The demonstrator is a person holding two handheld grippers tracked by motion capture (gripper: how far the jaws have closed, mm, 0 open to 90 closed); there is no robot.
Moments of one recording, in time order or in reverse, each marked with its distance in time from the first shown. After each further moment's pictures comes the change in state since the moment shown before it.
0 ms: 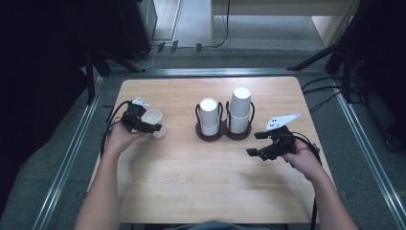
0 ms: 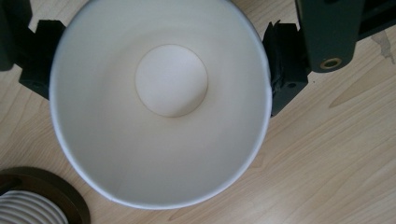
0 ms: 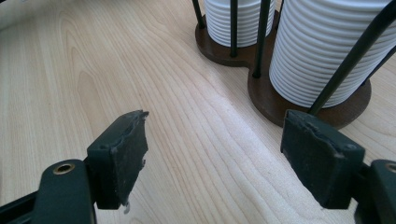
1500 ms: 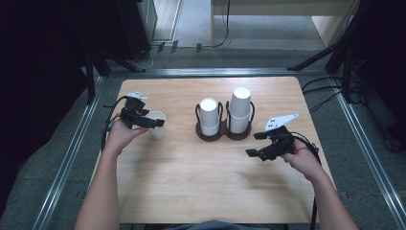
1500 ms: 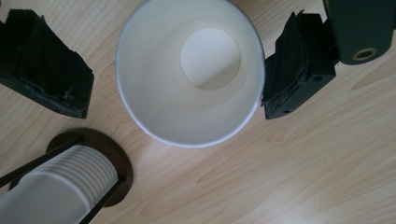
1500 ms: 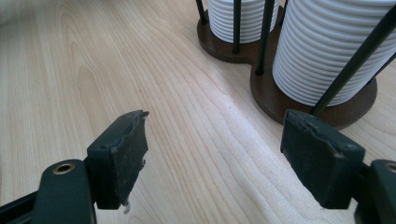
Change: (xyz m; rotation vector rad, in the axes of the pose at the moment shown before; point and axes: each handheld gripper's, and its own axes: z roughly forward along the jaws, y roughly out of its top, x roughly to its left) left arm -0.005 0.017 -0.022 -0.074 -0.097 -0.084; right arm 0.000 0.000 0.003 0.016 0.008 -0.010
